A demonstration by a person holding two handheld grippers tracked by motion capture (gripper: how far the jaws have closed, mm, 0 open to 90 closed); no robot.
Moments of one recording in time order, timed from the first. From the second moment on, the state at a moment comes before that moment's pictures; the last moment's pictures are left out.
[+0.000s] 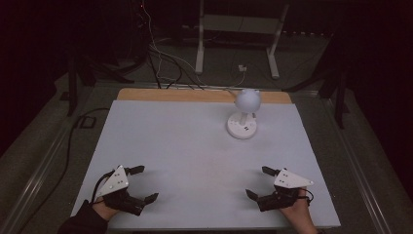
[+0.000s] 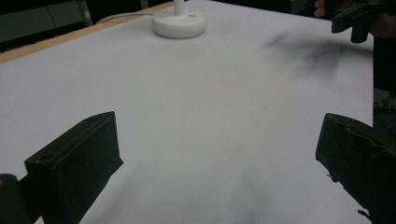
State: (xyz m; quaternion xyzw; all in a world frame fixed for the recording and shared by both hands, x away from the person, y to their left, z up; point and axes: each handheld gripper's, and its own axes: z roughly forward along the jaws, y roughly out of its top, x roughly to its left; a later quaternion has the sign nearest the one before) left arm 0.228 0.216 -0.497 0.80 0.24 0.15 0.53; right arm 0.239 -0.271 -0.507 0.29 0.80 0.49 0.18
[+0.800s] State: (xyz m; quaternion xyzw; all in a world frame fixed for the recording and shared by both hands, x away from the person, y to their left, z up) left arm 0.229 0.216 -0.497 0.80 0.24 0.14 0.54; right arm 0.238 -0.271 -0.503 0.31 0.81 0.45 0.19
